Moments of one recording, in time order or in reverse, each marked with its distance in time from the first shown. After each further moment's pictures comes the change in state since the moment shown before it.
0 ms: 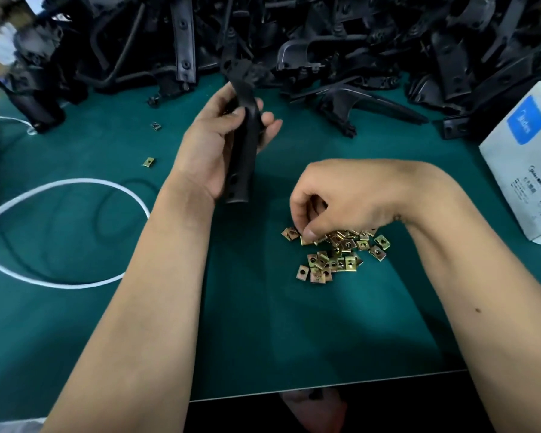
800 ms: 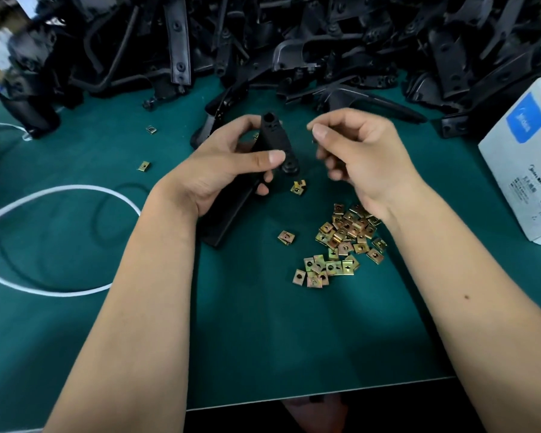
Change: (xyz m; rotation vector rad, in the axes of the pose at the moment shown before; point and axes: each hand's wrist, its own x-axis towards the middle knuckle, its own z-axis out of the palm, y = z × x) left_hand -0.011 0.000 -0.013 0.646 -0.265 -0.127; right_hand 0.017 0.040 0.020 1.104 0.883 0.026
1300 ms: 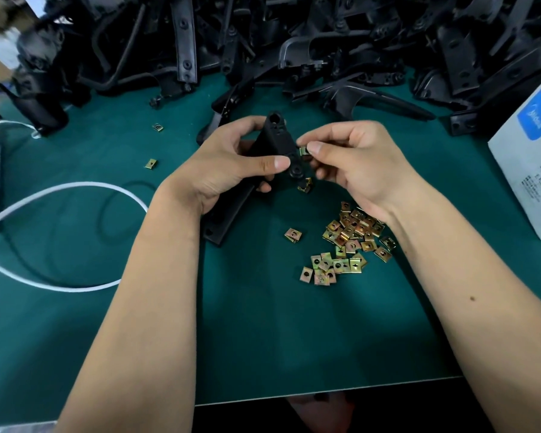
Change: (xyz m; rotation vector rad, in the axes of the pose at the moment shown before) left_hand 0.001 -0.004 -0.004 0.106 0.035 0.011; right_hand -0.004 0.001 0.009 0.046 -0.139 0.058
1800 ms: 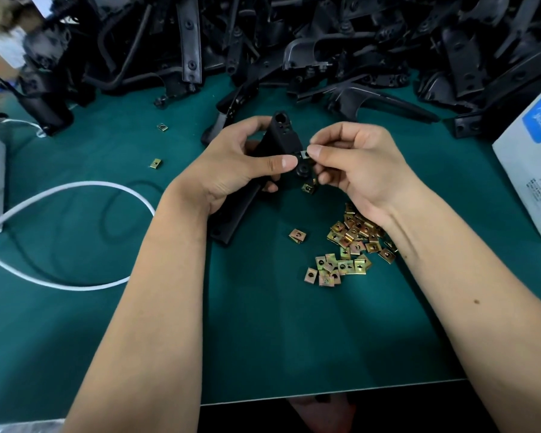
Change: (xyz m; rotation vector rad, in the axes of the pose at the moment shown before) left_hand 0.002 -0.001 0.002 -0.009 0.032 0.011; right_hand -0.003 -0.005 0.009 0.156 0.055 0.058
